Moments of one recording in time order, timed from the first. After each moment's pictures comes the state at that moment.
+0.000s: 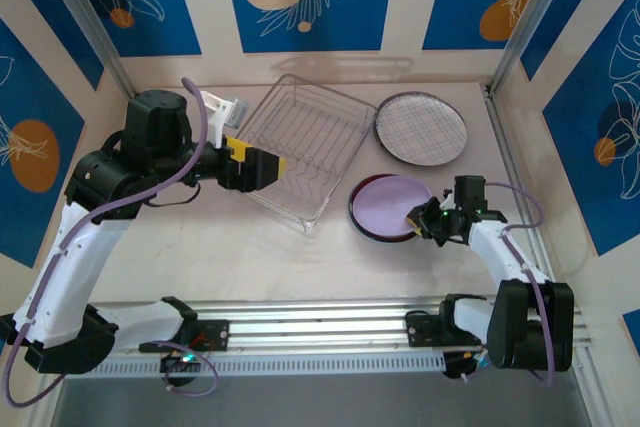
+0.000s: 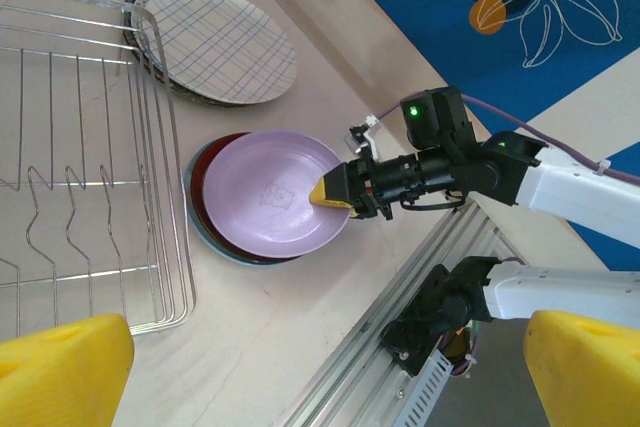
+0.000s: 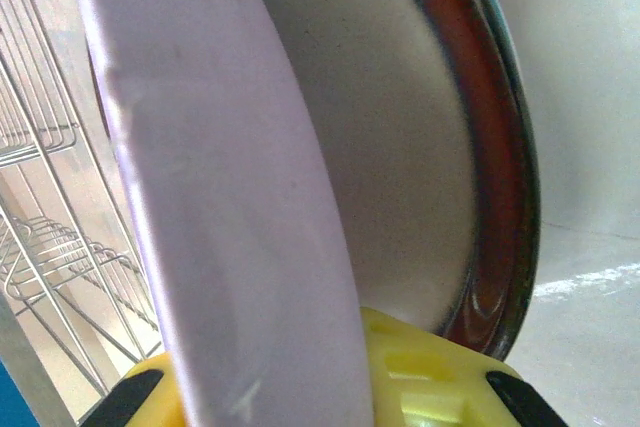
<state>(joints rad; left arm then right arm) -0.57 1.18 1.74 -1.09 0.46 -0.31 -0.08 1.14 0.54 -0.50 -0.54 0.82</state>
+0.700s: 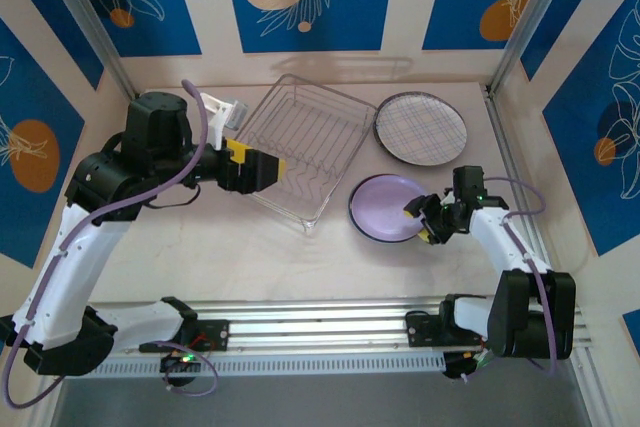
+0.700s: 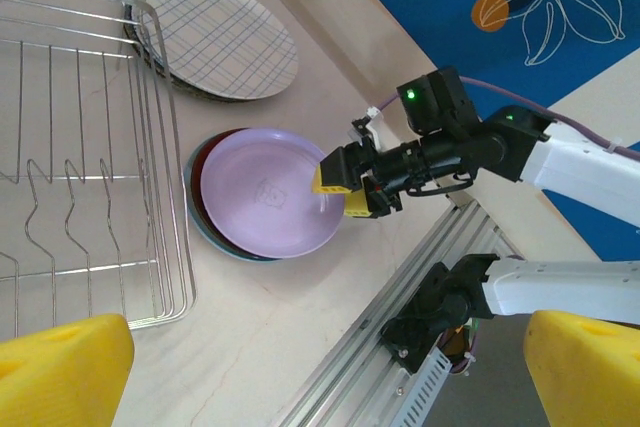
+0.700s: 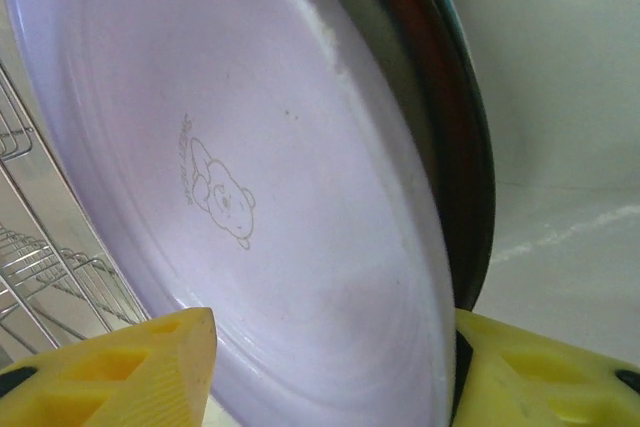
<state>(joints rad) -0.57 1.16 1.72 -1.09 0.46 -0.31 -0.06 1.20 0.68 -0.70 -0.48 0.81</state>
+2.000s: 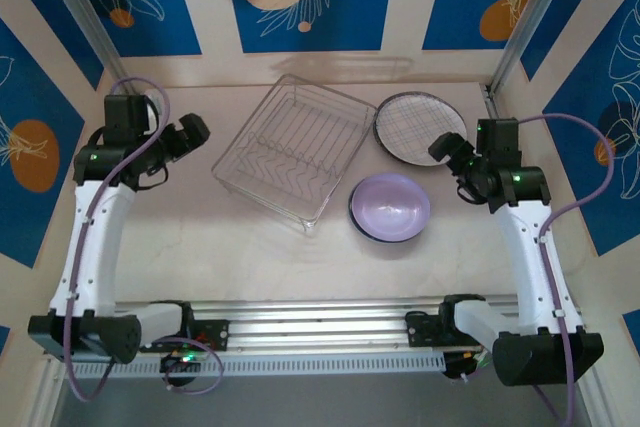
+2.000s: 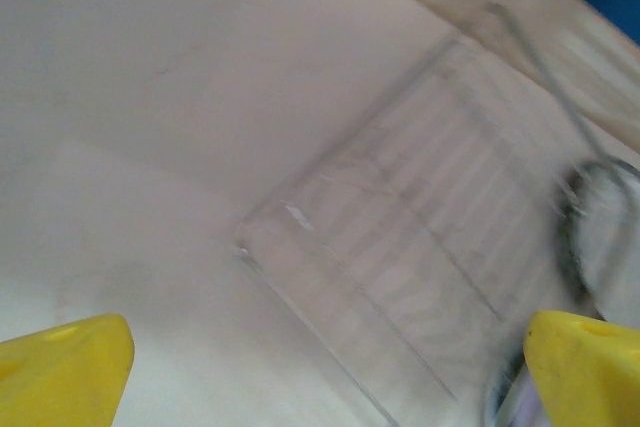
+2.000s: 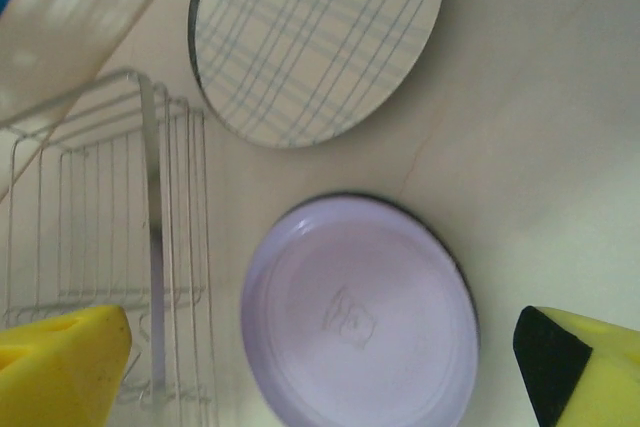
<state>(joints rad) 0.01 1.21 1.39 -0.95 0.10 -0.55 0.01 1.06 1.22 -0.98 0.03 0.75</state>
